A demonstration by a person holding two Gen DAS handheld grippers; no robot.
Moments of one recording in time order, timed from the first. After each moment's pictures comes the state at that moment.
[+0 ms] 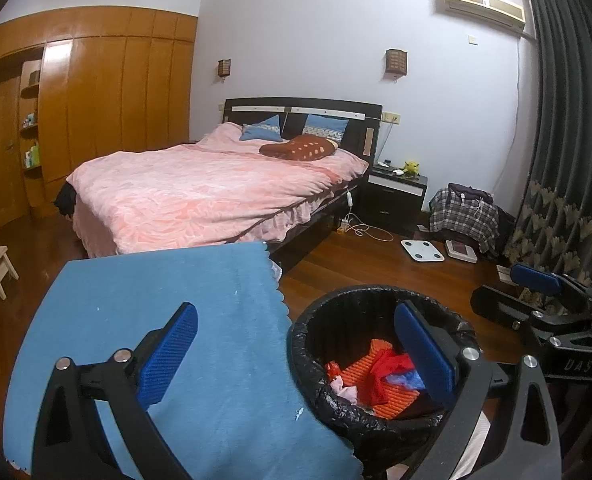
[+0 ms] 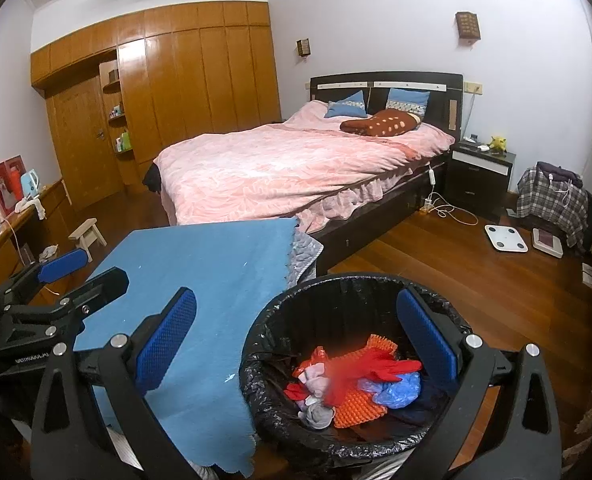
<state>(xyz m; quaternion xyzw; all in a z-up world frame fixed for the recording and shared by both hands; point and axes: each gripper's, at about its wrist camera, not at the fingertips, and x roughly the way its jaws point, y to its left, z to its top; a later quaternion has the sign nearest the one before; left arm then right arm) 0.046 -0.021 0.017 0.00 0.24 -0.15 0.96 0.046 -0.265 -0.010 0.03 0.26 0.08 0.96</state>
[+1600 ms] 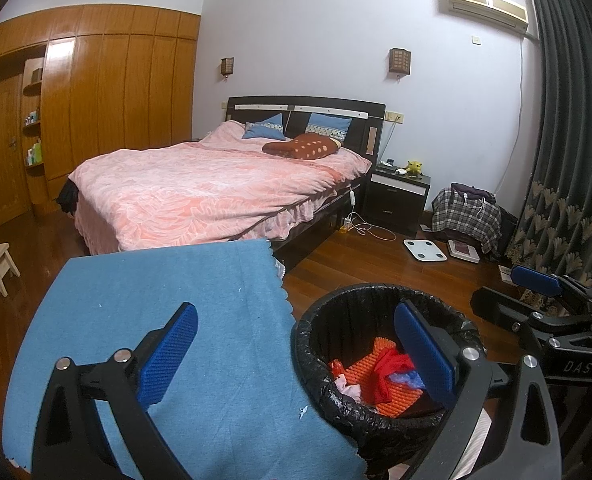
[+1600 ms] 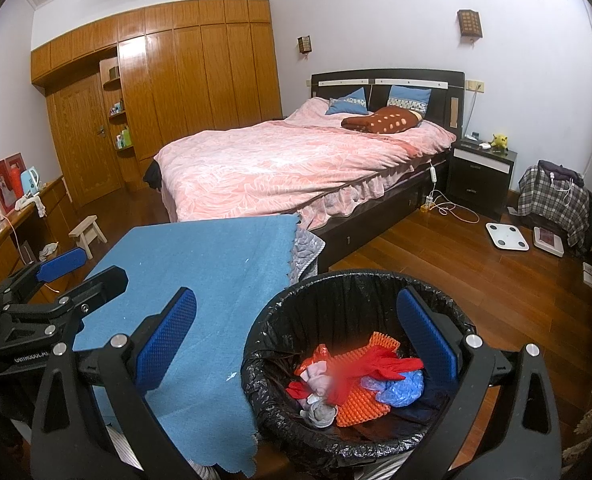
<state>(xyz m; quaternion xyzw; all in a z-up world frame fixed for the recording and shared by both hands) 0.047 -0.018 0.017 0.00 0.24 -0.15 0.96 0.047 -0.263 -0.010 0.03 0.26 0.08 0.96</state>
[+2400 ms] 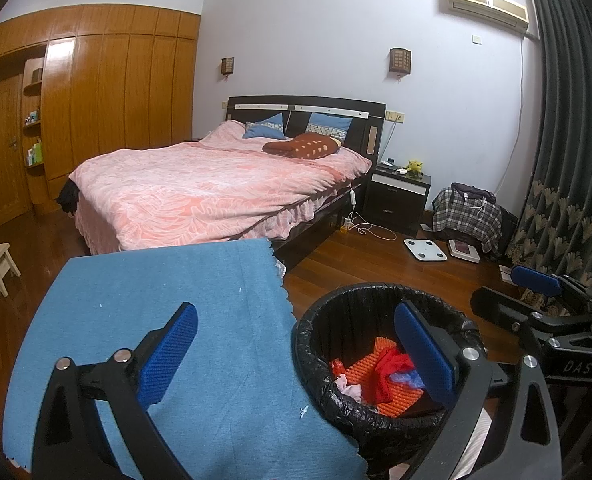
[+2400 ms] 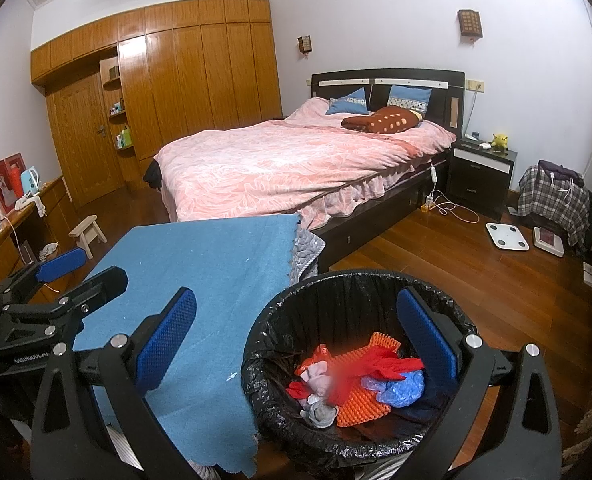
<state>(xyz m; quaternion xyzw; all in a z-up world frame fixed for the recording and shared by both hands) 0.048 -0.017 0.017 0.00 0.24 -0.15 0.96 0.048 -0.262 -0.010 0.03 0.27 0.08 0.96</state>
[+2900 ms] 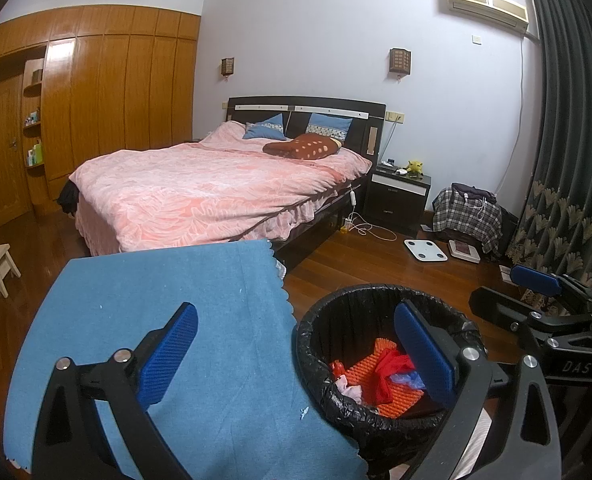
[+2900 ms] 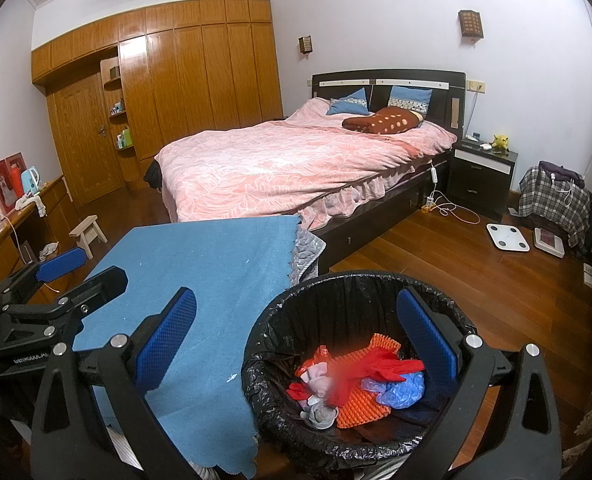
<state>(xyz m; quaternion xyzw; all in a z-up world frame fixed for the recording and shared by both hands) 0.048 -0.017 0.018 0.00 0.24 -0.15 0.96 0.048 -0.262 -0.010 0.03 0.27 0.08 0.96</state>
